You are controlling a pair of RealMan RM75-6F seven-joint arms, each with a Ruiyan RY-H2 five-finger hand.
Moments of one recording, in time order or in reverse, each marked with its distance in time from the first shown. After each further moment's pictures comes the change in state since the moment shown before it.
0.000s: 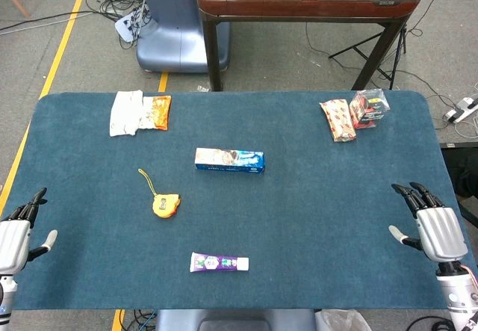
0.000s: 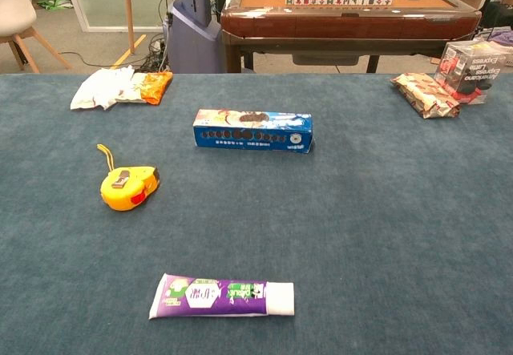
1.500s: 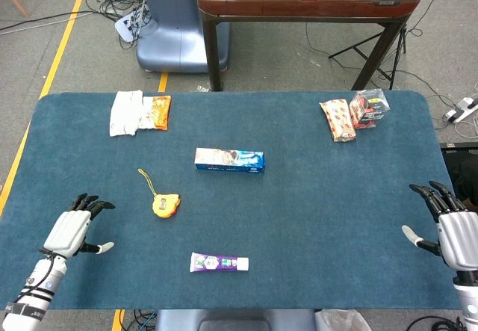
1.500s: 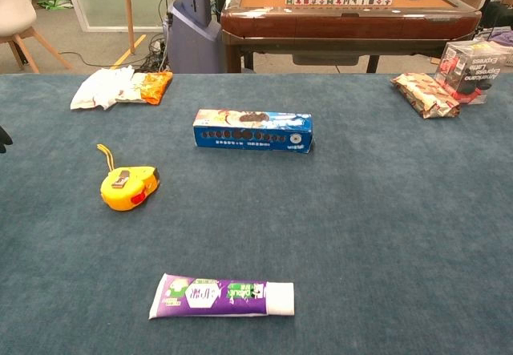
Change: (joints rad) left arm -0.196 0.021 -0.005 -0.204 -0.151 -0.385 -0.024; right arm -0.051 0.056 0.009 -0.041 -0.024 0.120 0.064
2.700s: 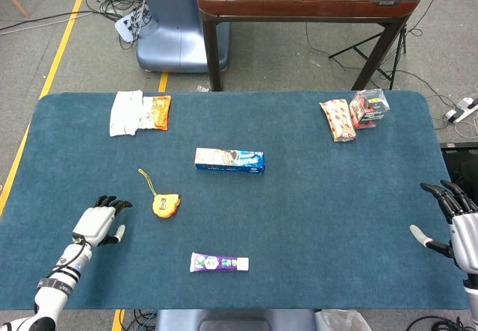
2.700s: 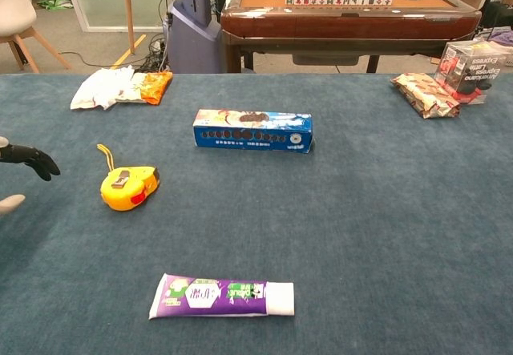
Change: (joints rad) left arm -0.173 -0.105 0.002 0.048 -0.322 -0.163 0.246; right arm -0.020 0.027 0.012 -0.006 -0.003 0.030 0.055
